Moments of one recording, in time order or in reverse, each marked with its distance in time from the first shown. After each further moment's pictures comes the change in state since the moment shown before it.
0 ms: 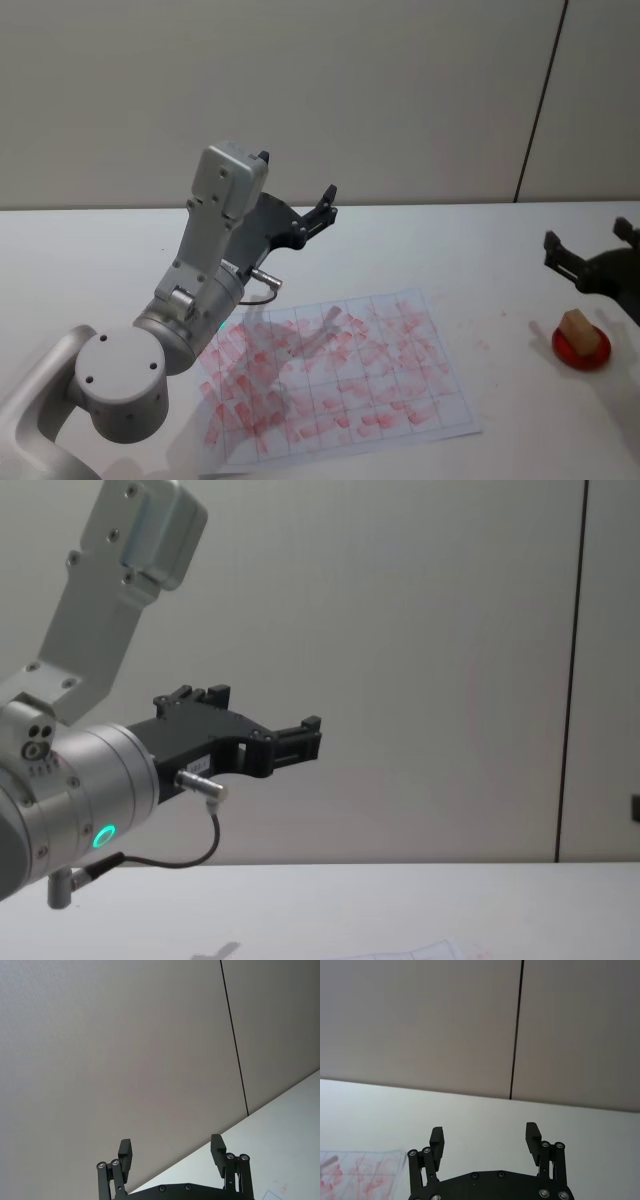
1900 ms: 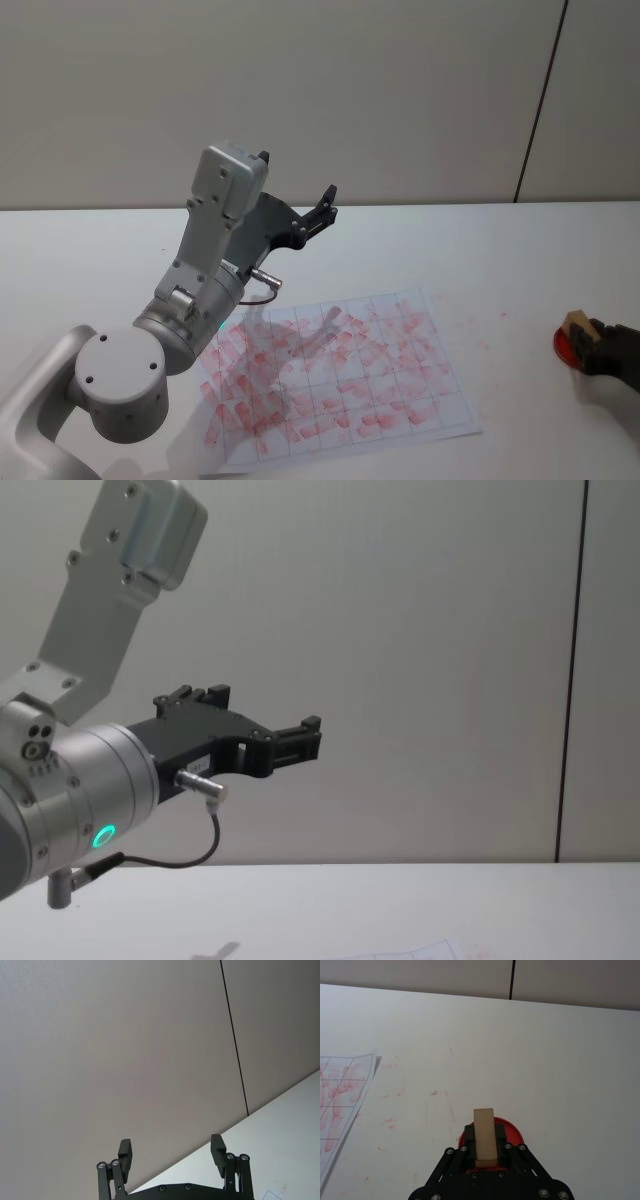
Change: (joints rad) left arm 0.000 0.000 0.000 0.000 0.000 0.000 0.000; right arm -0.011 0.025 0.008 0.109 0.003 0.233 0.077
